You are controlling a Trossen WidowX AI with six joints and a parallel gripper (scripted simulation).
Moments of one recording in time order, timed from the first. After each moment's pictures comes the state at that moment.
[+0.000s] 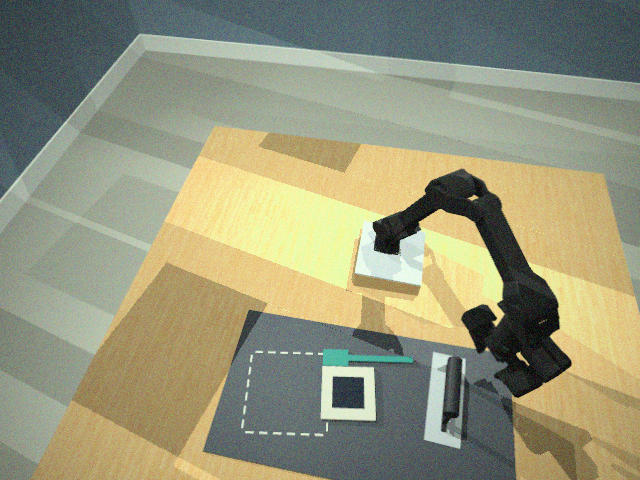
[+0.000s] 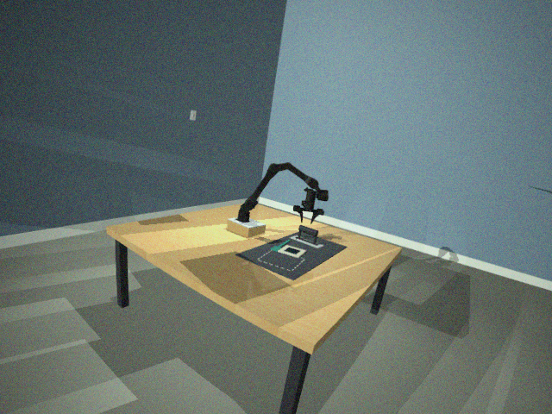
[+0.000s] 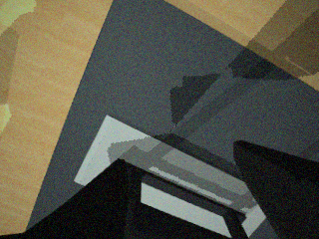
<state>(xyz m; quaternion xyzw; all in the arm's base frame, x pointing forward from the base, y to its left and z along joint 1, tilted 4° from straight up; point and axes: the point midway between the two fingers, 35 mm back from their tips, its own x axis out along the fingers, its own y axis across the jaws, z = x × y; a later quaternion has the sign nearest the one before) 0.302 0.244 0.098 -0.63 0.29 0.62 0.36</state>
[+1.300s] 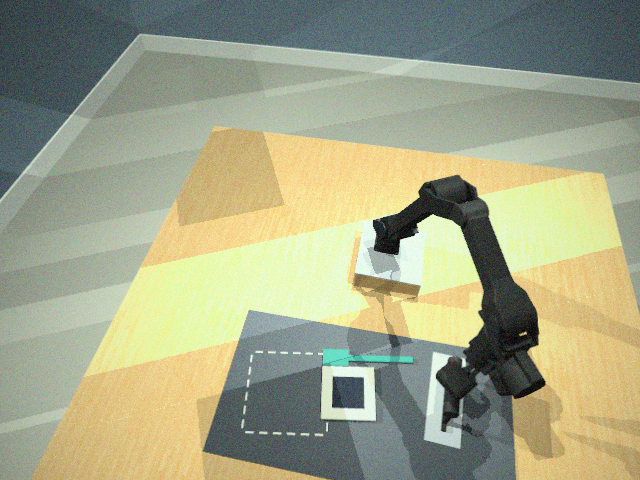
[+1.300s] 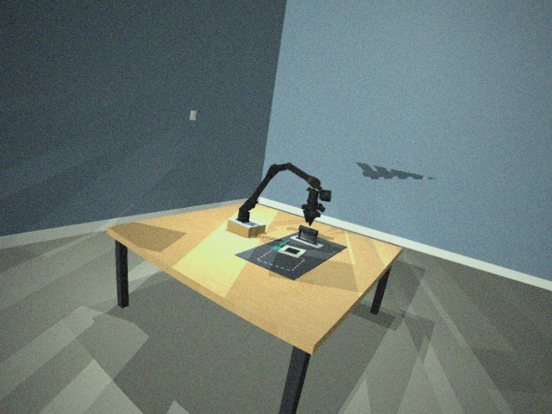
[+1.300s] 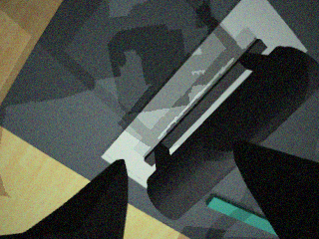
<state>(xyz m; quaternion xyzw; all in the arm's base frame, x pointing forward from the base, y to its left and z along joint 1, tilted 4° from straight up) 0.337 0.201 0.110 -0.27 0.62 0.30 0.68</state>
